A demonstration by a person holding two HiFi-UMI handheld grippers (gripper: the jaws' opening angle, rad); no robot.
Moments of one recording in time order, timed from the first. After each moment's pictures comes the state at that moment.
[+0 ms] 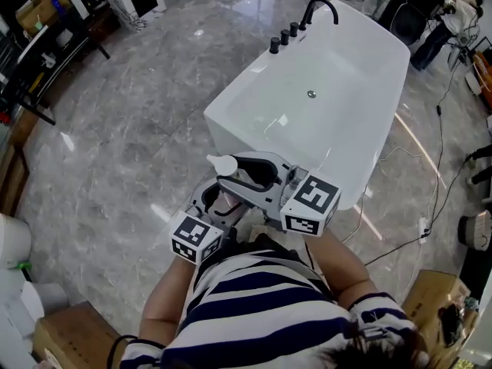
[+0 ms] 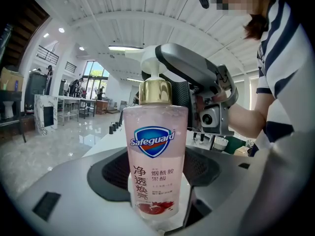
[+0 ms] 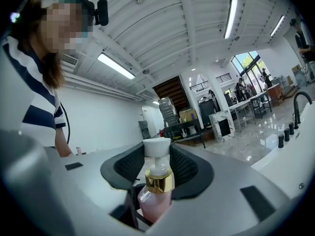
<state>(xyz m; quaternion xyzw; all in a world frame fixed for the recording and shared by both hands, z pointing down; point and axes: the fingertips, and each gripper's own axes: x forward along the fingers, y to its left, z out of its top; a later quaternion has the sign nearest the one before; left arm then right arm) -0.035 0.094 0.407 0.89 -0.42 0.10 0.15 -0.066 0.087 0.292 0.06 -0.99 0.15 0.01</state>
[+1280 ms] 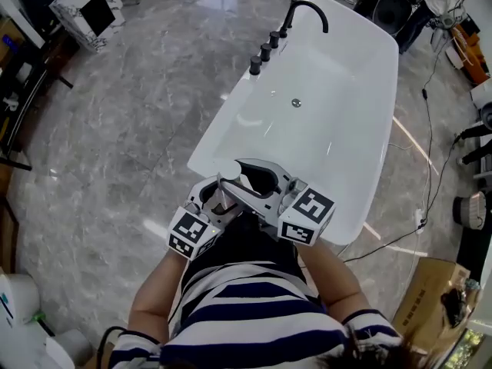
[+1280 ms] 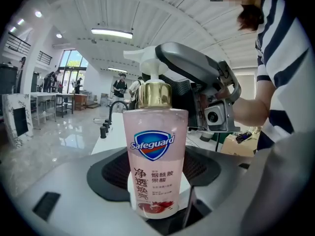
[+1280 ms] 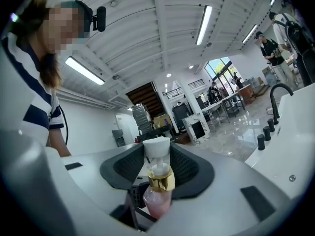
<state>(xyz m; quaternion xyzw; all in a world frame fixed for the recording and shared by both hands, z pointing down) -0.064 -0.117 0.453 0.93 -0.31 0.16 0.14 -0.087 -0.135 0.340 0.20 -0.96 0.20 -0.02</state>
